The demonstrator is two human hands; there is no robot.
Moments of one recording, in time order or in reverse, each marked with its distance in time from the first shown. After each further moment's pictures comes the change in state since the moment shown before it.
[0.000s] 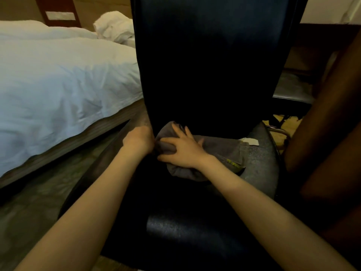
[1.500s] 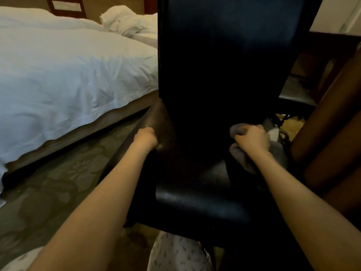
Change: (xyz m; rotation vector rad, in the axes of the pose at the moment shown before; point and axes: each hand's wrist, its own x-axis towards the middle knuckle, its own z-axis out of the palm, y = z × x) left_hand -0.025 -0.061 0.012 -0.100 -0.058 -0.113; right_hand -0.054 0.116 0.001 -0.208 0.498 0.110
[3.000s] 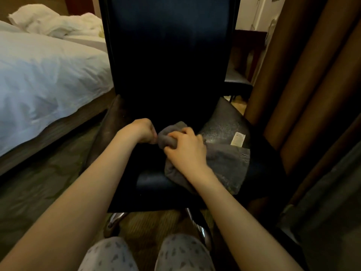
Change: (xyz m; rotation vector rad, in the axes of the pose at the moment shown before) left_hand -0.037 0.021 0.007 0.059 -0.175 0.488; right_hand -0.092 -0.213 -0.031 0.174 0.004 0.359
